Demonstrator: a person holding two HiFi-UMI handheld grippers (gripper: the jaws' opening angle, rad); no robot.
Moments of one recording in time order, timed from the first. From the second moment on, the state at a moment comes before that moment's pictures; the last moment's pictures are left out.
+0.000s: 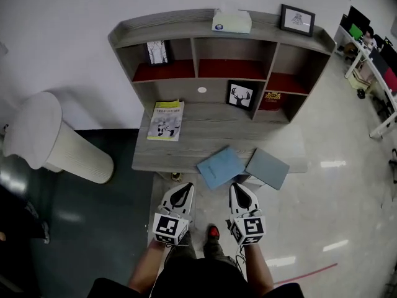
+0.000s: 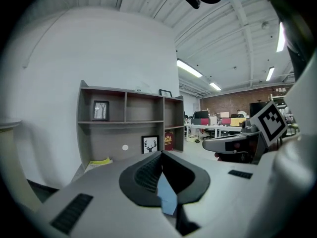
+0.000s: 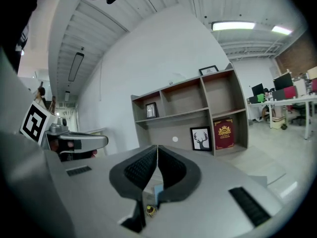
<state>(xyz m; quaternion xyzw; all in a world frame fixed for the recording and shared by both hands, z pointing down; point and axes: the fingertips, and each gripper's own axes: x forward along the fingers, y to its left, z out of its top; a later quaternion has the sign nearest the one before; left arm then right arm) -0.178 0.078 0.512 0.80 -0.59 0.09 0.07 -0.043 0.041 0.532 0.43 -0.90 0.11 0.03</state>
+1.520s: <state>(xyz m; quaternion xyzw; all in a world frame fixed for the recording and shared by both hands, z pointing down) -0.170 -0.008 0.721 0.86 -0.44 0.20 0.18 -0.054 -0.021 0.782 0.49 -0.78 0.39 0.03</state>
